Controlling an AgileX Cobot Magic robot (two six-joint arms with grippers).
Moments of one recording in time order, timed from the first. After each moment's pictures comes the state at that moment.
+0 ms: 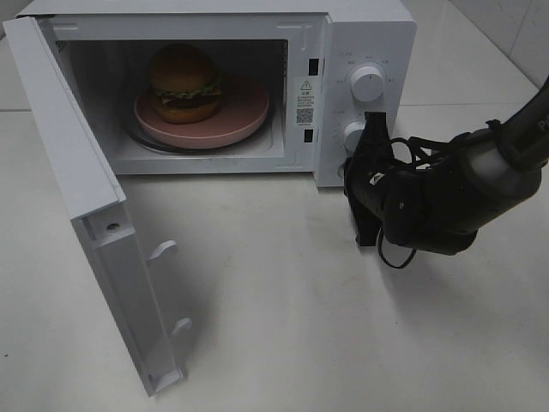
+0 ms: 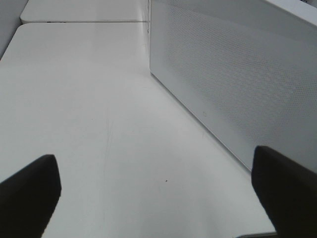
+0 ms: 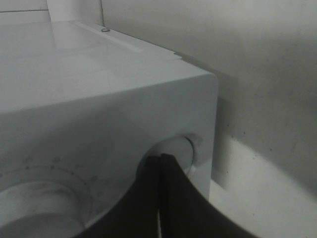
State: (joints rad) left arm -0.03 0.00 -0.50 -0.10 1.03 0.04; right arm 0.52 2.10 -0.84 0.58 -0.85 1.37
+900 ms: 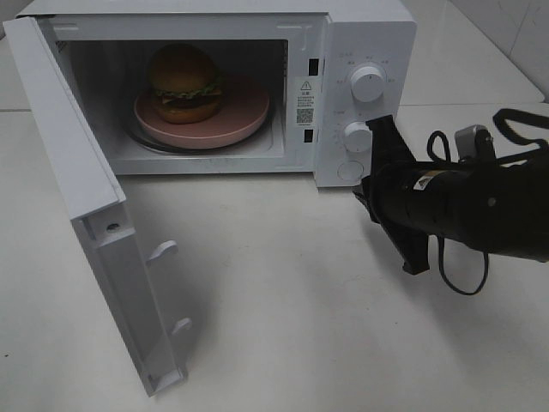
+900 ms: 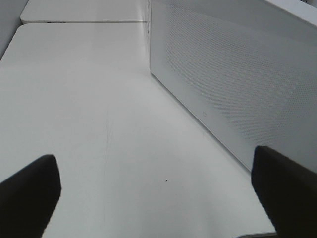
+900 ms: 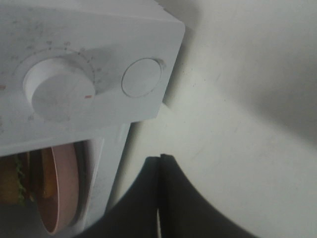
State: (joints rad) left arm -0.03 0.00 -0.50 -0.10 1.03 0.04; right arm 0.55 1.75 -0.60 0.54 -0.56 1.10
